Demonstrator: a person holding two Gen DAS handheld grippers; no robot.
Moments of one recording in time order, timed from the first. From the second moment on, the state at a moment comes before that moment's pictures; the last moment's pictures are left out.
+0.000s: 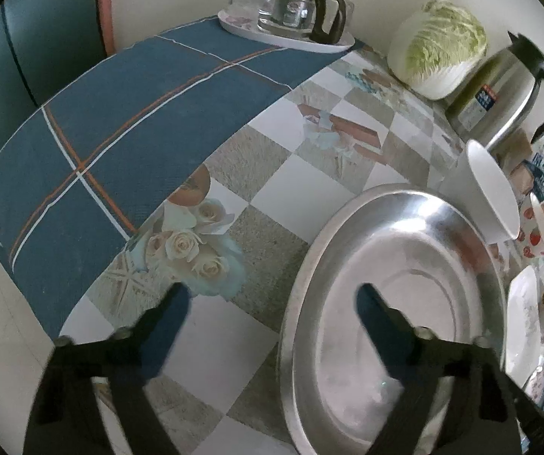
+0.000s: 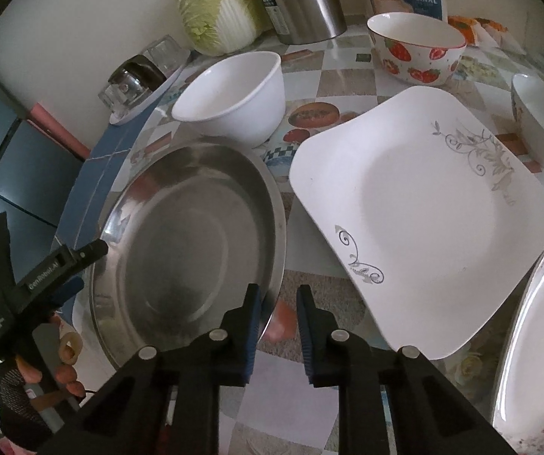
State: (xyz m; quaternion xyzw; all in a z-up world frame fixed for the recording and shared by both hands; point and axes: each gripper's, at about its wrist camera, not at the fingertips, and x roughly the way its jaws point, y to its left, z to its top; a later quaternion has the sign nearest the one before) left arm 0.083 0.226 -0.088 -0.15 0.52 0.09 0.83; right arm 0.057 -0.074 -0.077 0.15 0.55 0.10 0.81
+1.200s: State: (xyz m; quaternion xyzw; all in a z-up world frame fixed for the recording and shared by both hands) left arm 0.086 0.217 -0.080 -0.14 0.53 0.04 0.83; right arm 0.066 -0.054 -0.082 0.11 0.55 0.11 0.82
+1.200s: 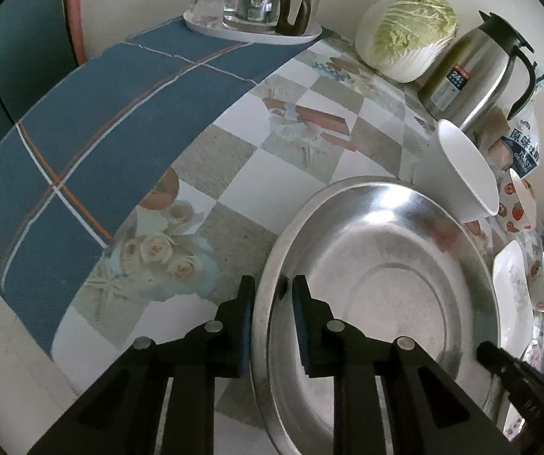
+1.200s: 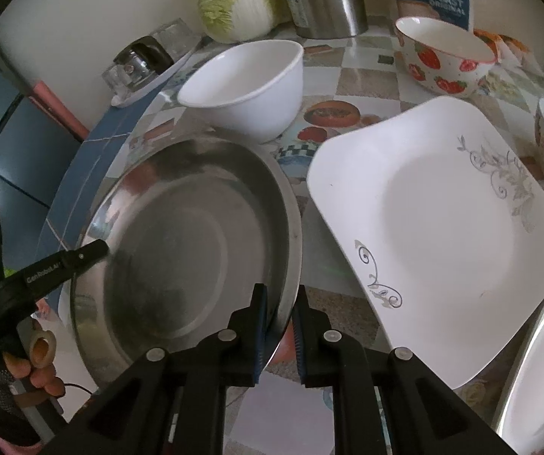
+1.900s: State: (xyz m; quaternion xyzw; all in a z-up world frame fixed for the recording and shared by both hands) left arm 0.059 0.195 -0.002 -0.09 0.48 0.05 0.87; right arm 0.048 -0.071 -0.021 0.12 0.48 0.15 0.86
